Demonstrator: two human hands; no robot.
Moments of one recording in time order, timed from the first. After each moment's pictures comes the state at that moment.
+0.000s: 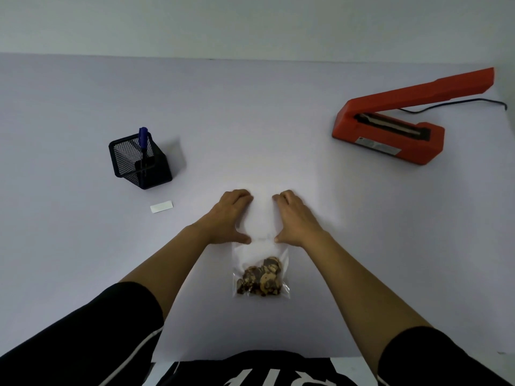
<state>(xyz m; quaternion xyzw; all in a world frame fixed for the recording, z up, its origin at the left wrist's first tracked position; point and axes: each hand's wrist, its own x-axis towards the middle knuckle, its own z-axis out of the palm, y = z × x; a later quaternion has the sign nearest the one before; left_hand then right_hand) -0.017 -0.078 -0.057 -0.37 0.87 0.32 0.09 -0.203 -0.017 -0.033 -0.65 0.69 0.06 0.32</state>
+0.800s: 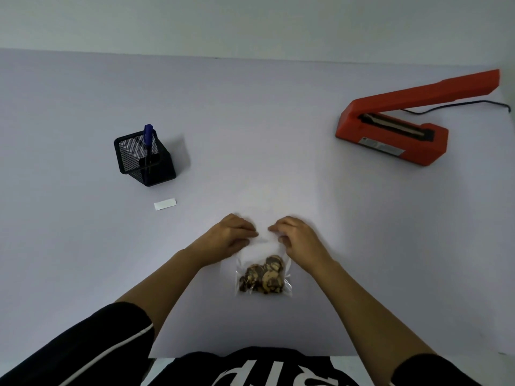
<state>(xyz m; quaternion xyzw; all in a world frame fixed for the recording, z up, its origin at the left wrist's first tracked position) 0.008 -0.040 -0.071 -0.29 0.89 0.35 -0.06 -0.200 0.030 -0.058 -0.67 0.66 -0.12 0.32</state>
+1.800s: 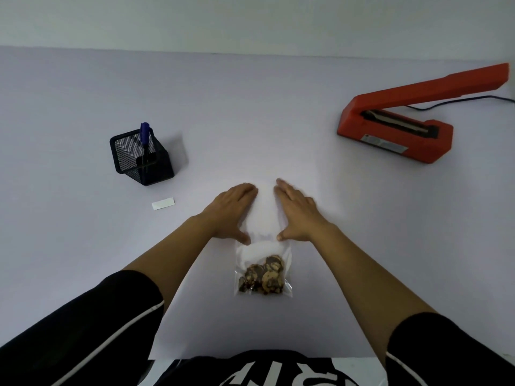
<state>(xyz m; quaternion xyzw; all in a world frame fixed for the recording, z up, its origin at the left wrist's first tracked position) -0.020 -0.086 -0.055 -0.35 0.89 0.26 0.14 -0.211 -0.023 -0.034 -0.67 0.66 0.09 0.33</state>
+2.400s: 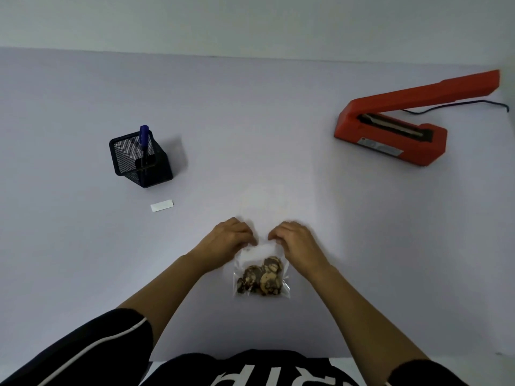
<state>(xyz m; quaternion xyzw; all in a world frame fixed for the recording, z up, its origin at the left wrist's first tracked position) 0.003 -0.038 -0.066 -0.29 0.91 0.30 0.00 -0.193 0.031 -0.055 -0.68 0.66 -0.12 0.31</state>
